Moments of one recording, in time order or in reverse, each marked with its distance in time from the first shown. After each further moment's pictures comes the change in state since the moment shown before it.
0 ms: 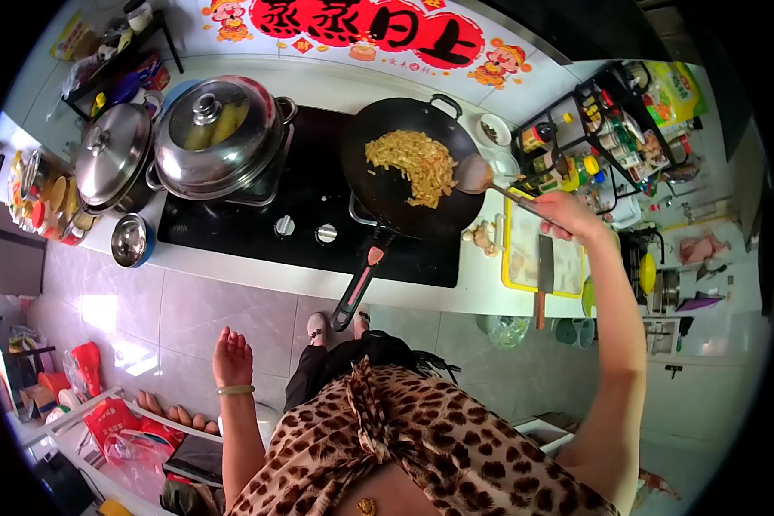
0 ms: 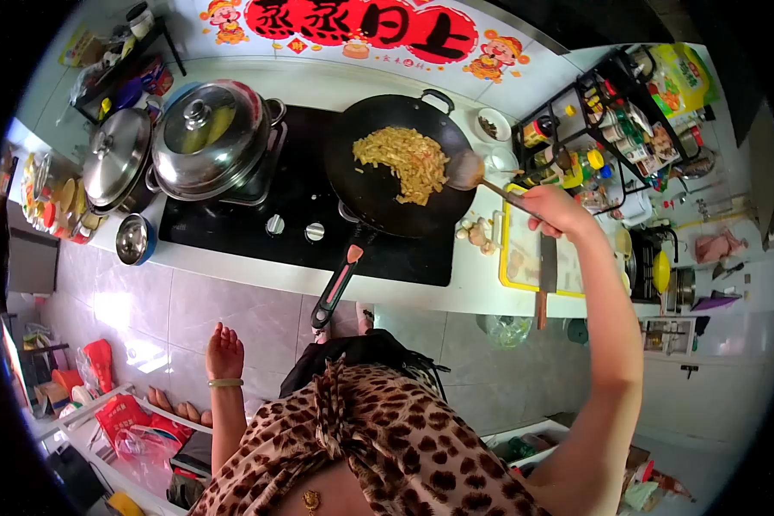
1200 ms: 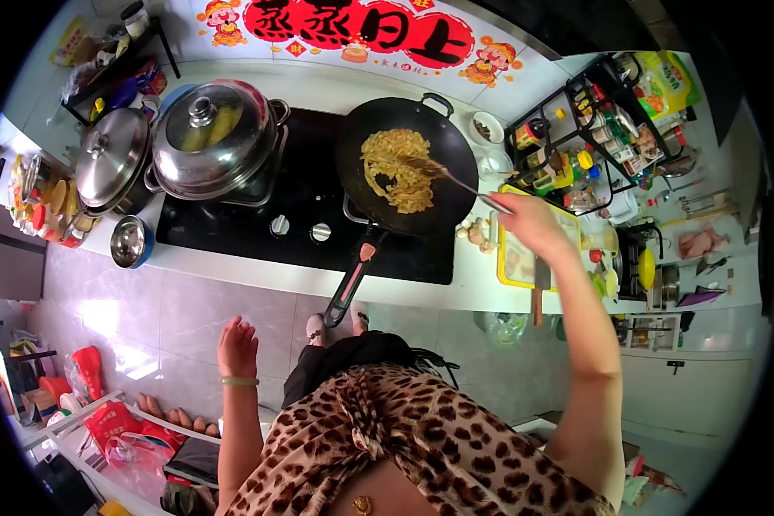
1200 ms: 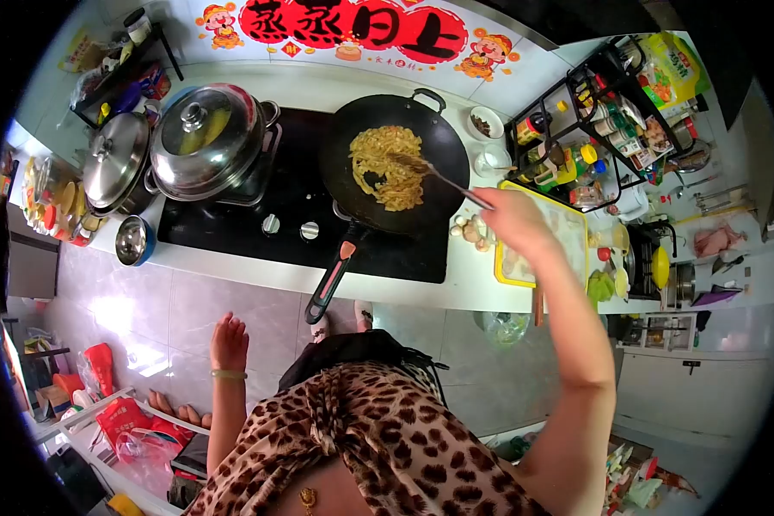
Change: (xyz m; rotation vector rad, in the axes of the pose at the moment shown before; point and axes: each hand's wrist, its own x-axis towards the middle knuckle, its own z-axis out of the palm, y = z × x) left_hand -0.007 -0.011 0.036 0.177 -0.047 -0.006; right_hand -0.008 -0.002 0.063 -0.493 0.377 -0.609
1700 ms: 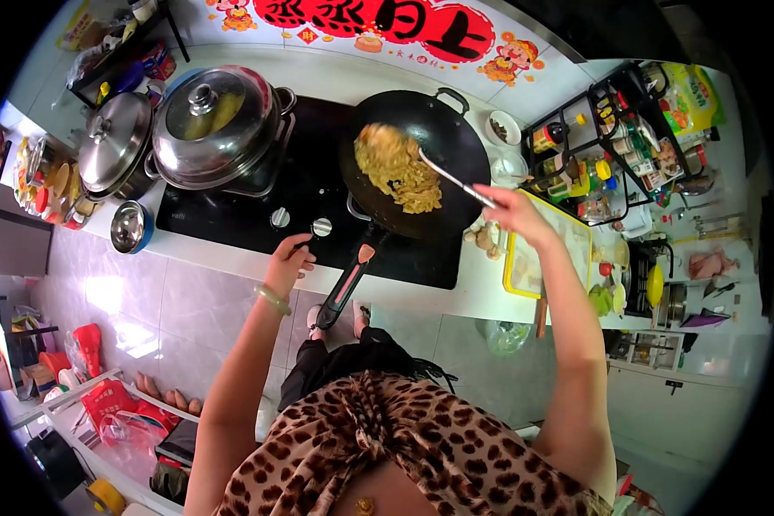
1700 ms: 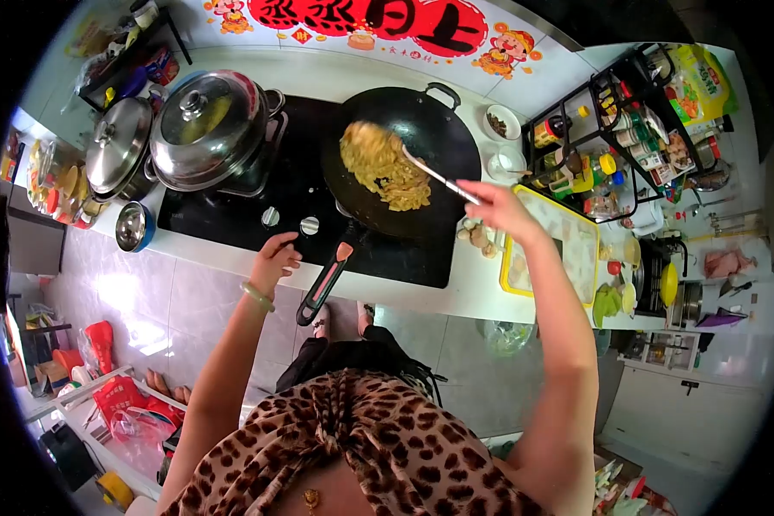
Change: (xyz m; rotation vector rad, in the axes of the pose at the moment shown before) left_hand 0.060 -0.027 0.146 0.832 -0.308 0.171; right_hand 0.046 0.042 0.041 0.797 -0.291 0.125
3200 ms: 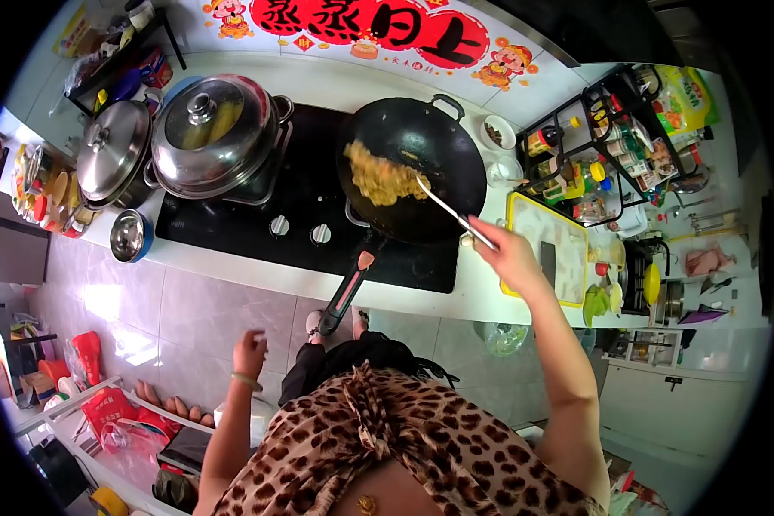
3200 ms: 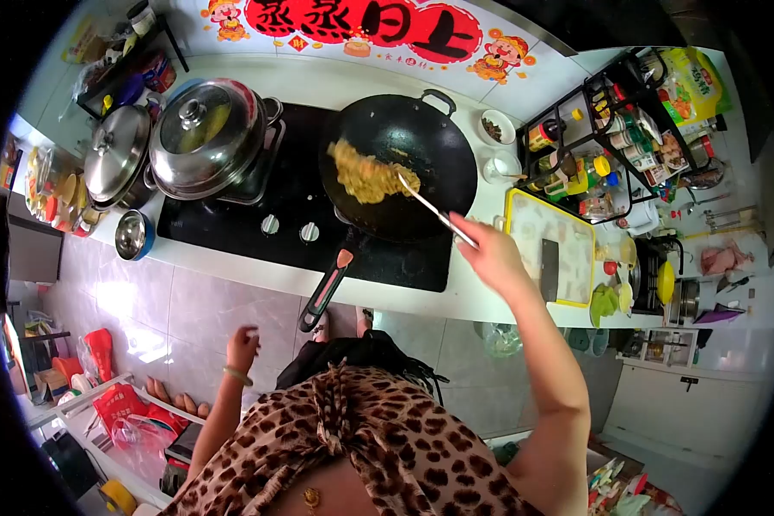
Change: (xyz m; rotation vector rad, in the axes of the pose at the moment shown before) left_hand -0.094 -0.132 -0.101 0.465 0.190 0.002; right_hand -0.054 -0.004 0.054 -0.525 0.289 -0.205
